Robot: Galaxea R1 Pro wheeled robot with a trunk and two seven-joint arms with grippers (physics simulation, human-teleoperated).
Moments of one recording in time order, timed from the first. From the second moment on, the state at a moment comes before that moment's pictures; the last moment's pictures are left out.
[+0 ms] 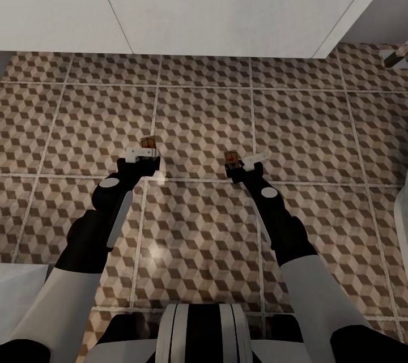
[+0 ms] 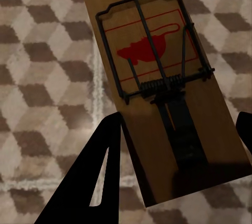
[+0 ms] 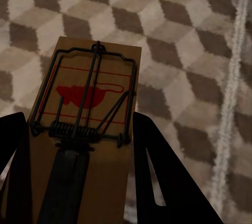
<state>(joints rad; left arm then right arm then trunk) -0.82 0.01 -0.16 -1.45 0.05 0.62 0.13 -0.87 0.12 0.12 -1.09 0.22 0.24 0.06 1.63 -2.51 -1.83</state>
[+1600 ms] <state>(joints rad) -0.82 -0.04 -0.16 -1.42 0.05 0.68 0.14 -0.87 0.12 0.12 -1.09 0.22 0.24 0.03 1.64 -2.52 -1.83</state>
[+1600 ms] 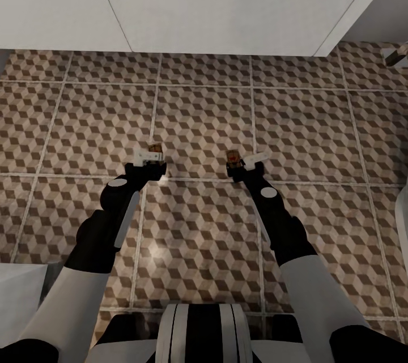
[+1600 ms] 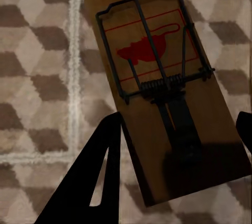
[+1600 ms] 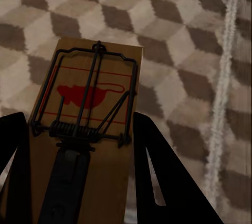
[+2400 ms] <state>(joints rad) -0.83 -0.05 -0.16 -1.45 0.05 0.70 0.13 -0.89 0.12 0.12 -1.20 0.22 0.25 0.00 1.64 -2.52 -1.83</state>
